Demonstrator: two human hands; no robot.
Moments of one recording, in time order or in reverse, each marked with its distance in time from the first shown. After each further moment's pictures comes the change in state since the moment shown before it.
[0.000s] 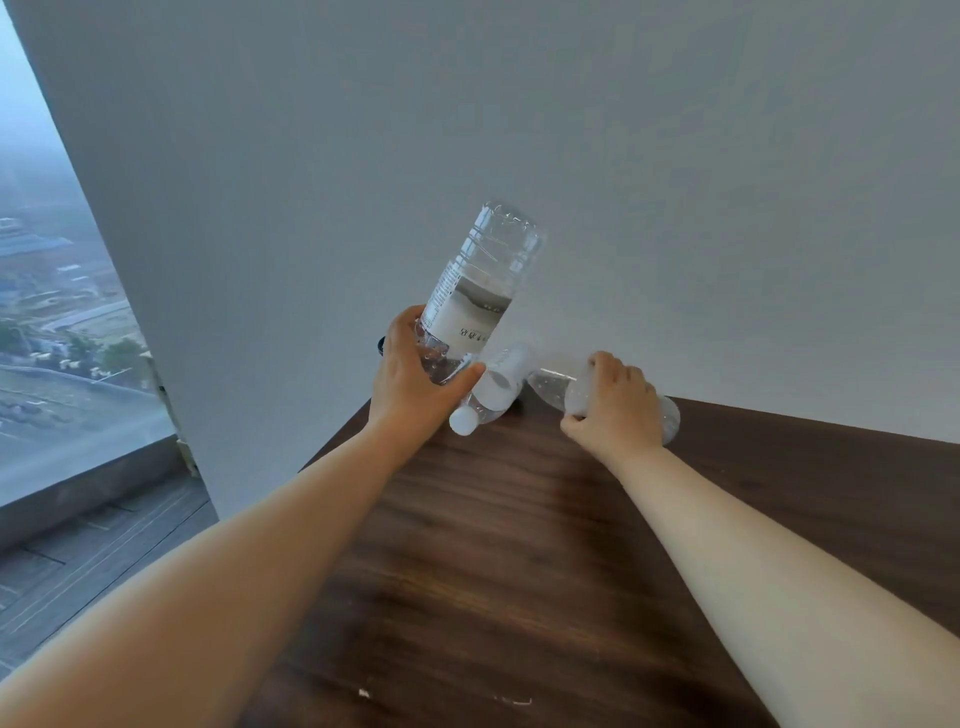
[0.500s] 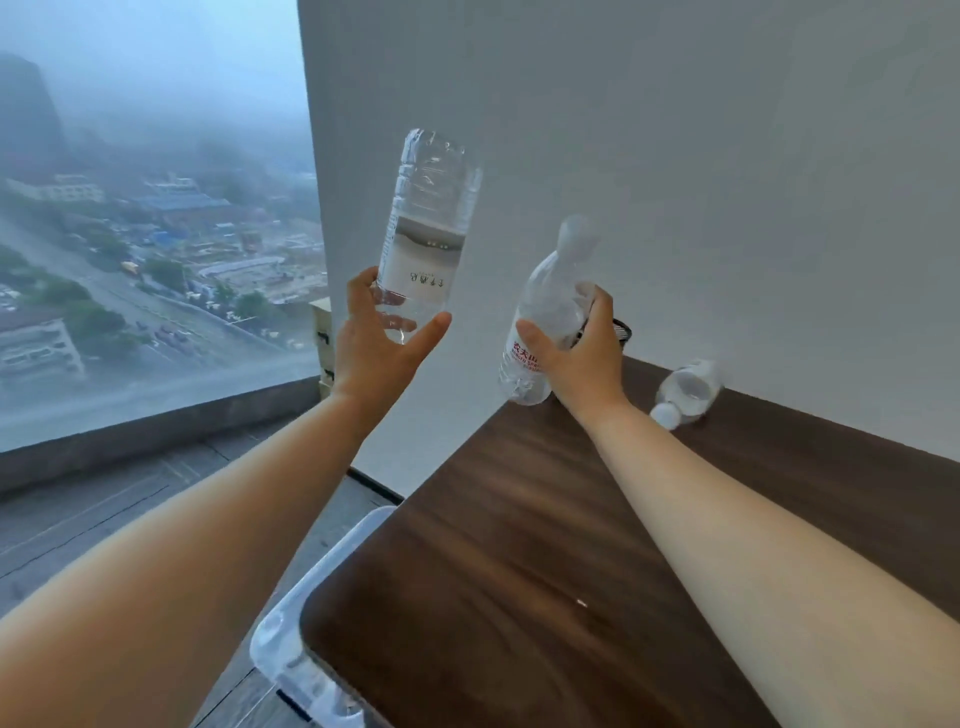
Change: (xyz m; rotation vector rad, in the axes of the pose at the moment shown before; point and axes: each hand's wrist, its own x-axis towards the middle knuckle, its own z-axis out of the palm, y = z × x) left_hand -0.044 -0.057 -0.212 0.097 0.375 -0.077; right_hand -0.043 -0.241 -0.019 1.055 -0.047 -0.097
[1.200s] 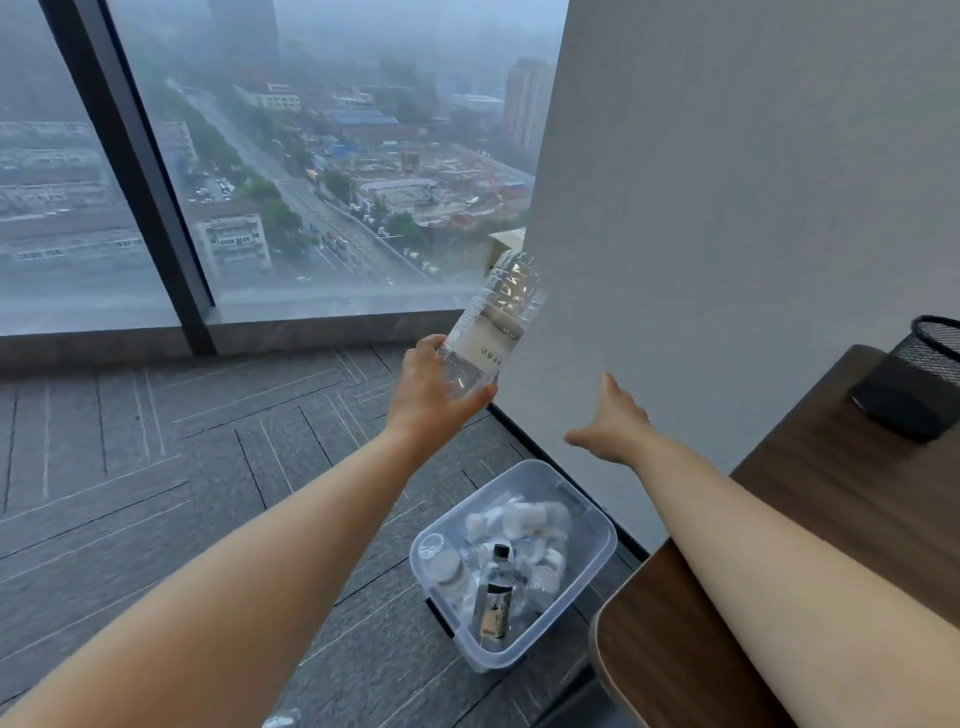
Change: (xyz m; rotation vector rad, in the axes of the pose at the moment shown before) left_hand -0.022 -0.179 -0.151 0.311 -0.082 -0.407; right_hand -0.050 0.029 0.228 -0.648 -0.815 0.337
